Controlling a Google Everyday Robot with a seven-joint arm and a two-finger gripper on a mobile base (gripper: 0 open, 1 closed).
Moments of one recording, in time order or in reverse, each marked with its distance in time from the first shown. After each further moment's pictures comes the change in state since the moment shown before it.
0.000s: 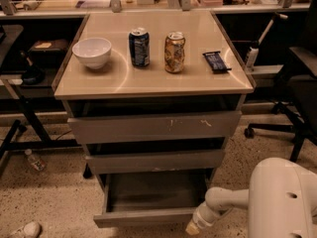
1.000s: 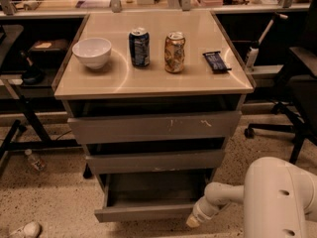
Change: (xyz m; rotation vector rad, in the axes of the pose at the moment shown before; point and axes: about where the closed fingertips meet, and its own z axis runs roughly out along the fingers) arm -0.013 -0.032 -0.001 0.045 -0.002 -0.030
